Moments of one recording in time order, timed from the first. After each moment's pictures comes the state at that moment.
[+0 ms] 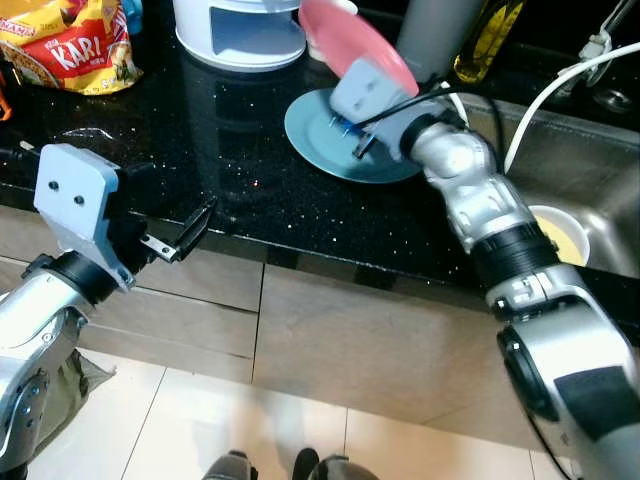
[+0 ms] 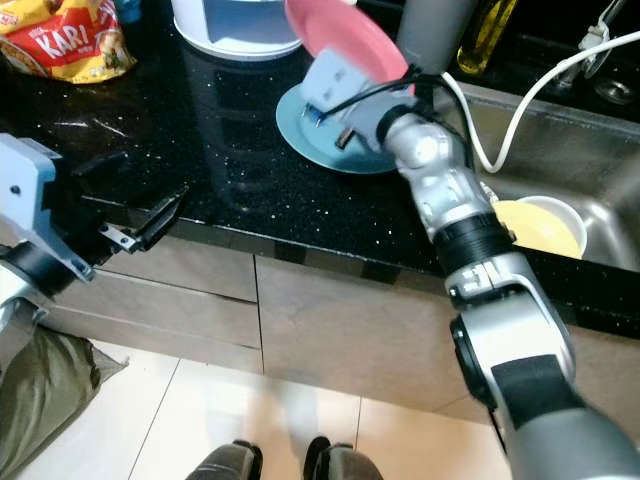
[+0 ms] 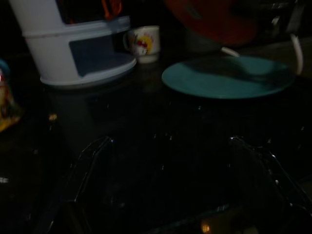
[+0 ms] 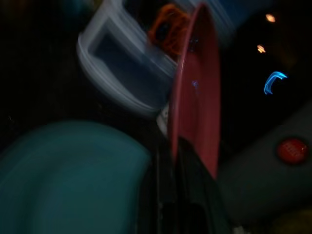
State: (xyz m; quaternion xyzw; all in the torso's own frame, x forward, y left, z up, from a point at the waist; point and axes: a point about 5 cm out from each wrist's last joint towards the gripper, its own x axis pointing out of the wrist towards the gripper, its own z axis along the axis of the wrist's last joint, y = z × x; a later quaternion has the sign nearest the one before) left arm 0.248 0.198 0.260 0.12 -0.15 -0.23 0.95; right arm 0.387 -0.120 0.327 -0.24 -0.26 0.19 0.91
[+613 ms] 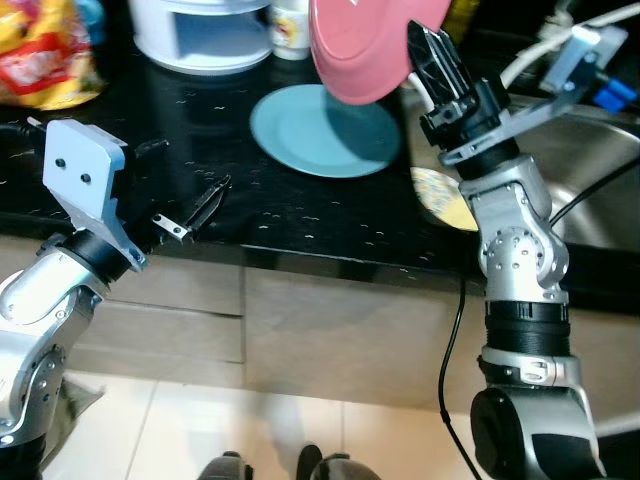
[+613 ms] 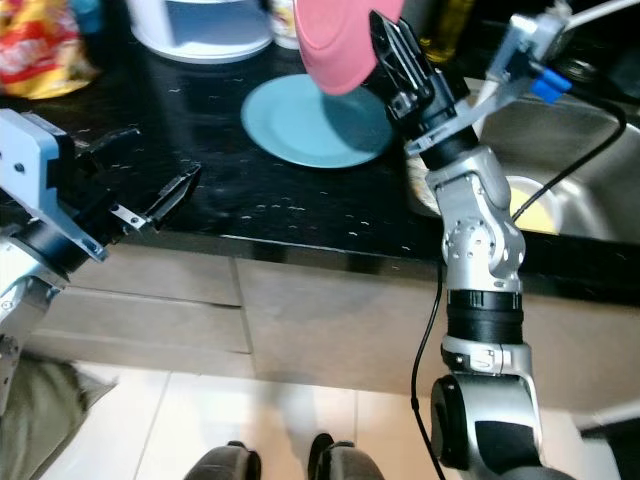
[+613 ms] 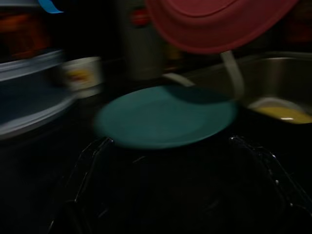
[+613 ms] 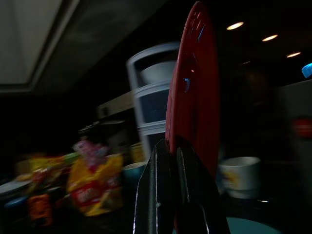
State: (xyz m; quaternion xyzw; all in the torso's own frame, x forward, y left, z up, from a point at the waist) left arm 0.260 0.184 0.269 0.10 -0.18 -0.26 0.94; right arm 0.330 -0.154 0.327 0.22 -0.35 0.36 0.84
